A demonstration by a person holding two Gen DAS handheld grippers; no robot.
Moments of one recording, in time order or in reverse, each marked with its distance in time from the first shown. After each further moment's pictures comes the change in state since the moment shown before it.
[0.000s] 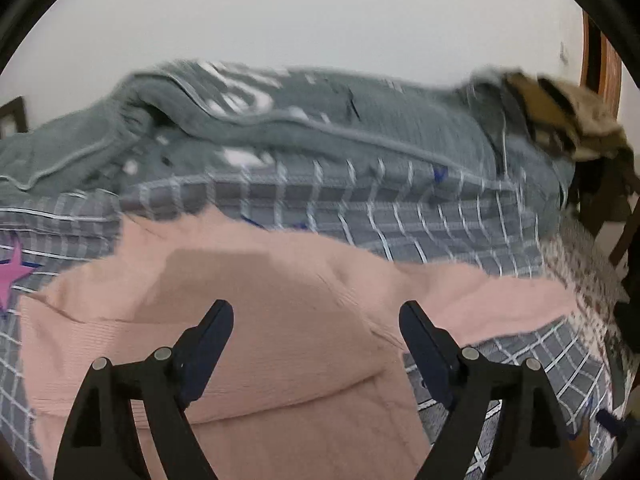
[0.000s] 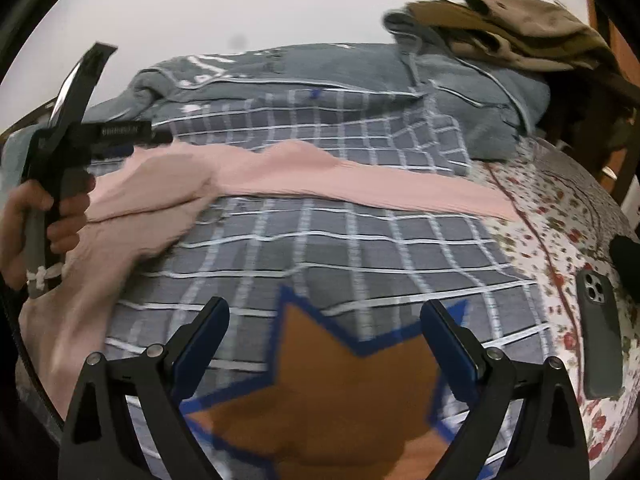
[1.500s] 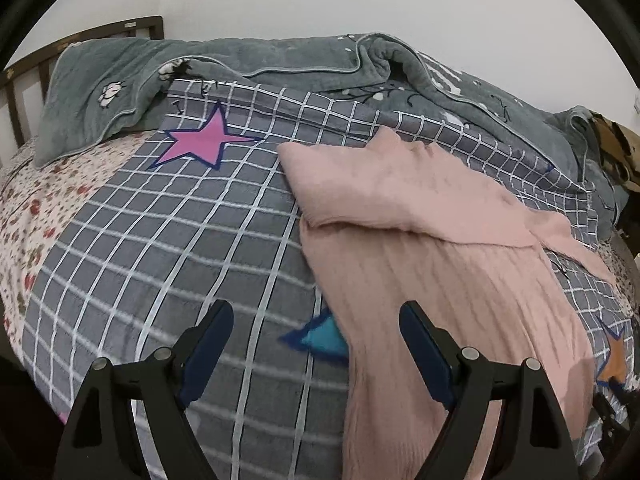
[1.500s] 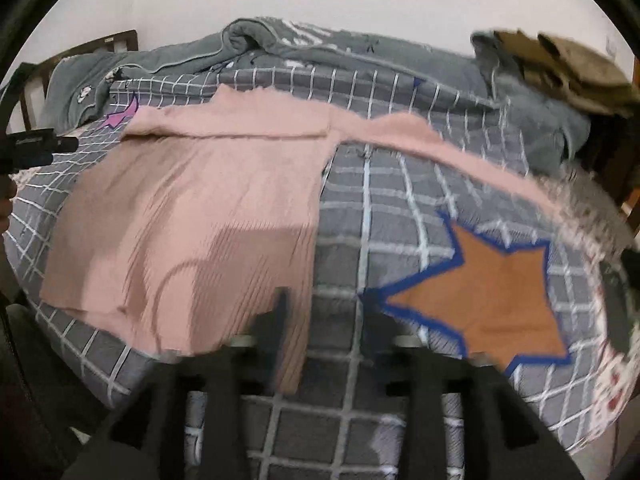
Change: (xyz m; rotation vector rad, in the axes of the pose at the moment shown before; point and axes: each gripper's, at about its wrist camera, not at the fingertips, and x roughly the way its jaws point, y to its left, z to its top) left arm -0.143 0.212 -0.130 -0.209 0.102 0.238; right arm -0.043 0.115 -0.069 -0.186 0.028 0.017
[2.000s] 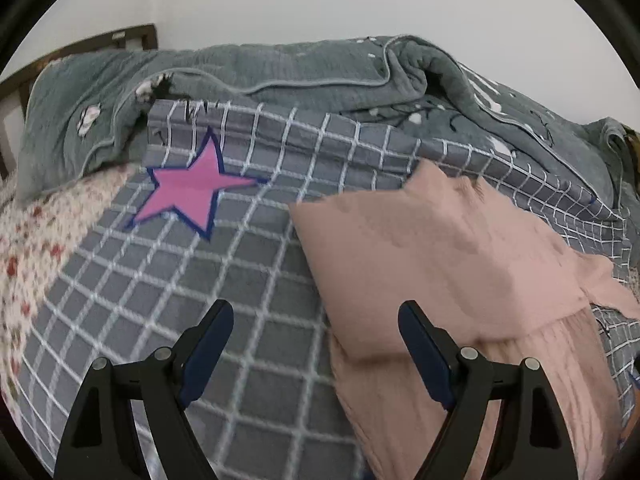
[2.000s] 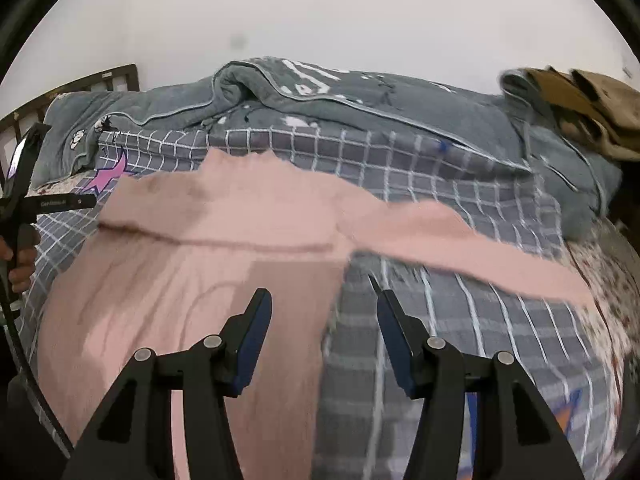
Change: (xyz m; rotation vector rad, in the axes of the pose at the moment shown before) left arm 0.075 0.016 0.083 0.035 -0.038 0.049; right arm 0.072 -0.005 0.123 0.002 -0.107 0.074
